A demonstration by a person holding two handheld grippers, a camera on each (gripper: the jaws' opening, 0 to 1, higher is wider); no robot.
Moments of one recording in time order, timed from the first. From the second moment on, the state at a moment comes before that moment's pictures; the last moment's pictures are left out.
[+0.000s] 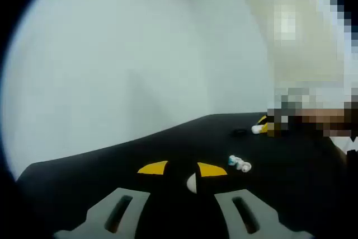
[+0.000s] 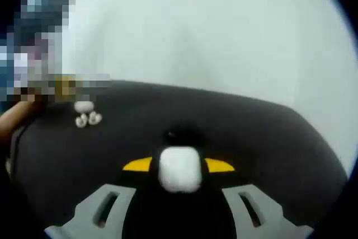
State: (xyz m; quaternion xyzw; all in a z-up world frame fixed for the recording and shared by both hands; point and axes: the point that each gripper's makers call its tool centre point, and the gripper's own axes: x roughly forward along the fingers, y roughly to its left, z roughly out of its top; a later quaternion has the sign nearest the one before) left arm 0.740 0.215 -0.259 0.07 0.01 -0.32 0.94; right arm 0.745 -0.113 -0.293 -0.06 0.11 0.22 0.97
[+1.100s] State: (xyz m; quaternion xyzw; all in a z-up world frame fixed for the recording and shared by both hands) left arm 0.747 0.233 -0.232 -0.03 -0.01 -0.29 0.96; right arm 0.758 0.166 -0.316 -0.18 0.18 0.54 0.80
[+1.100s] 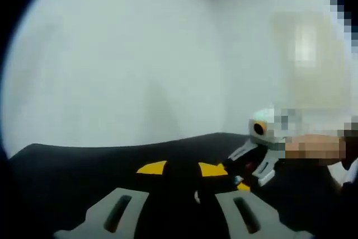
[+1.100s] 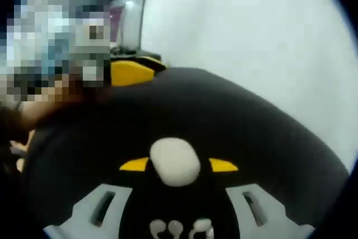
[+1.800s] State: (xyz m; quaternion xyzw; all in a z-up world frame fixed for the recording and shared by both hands) left arm 0.746 0.231 -0.228 -0.02 -0.01 -0.29 0.96; right arm 0.735 0.180 -0.313 -0.35 0.08 0.54 0.76
